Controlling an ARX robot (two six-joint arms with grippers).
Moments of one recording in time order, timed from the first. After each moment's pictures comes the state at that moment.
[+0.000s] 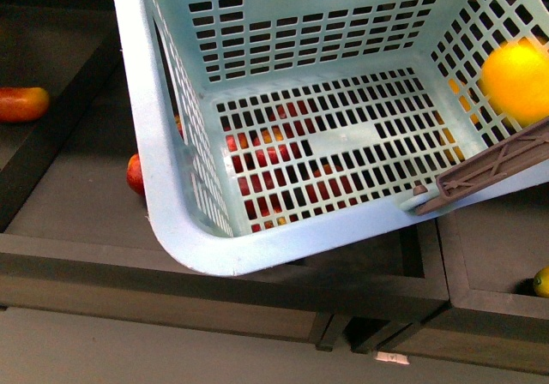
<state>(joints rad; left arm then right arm) -0.75 1.80 1.41 -0.13 0.09 -1.03 0.04 1.38 0.65 0.25 -0.13 0.06</state>
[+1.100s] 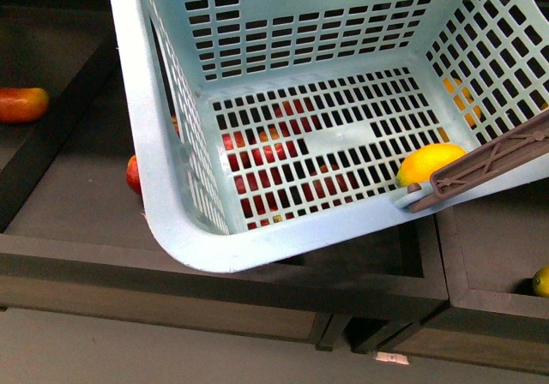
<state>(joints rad) -0.75 1.80 1.41 -0.13 0.09 -1.02 -0.01 0.72 0.11 0.61 0.00 0.00</state>
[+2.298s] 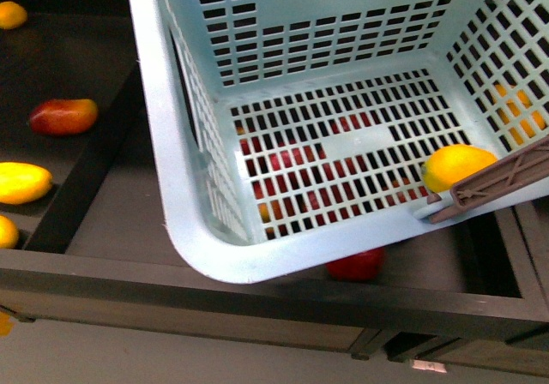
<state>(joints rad) -0.76 1.80 1.41 -0.13 0.10 -1.03 0.00 0.52 0.04 0.48 0.00 0.00</state>
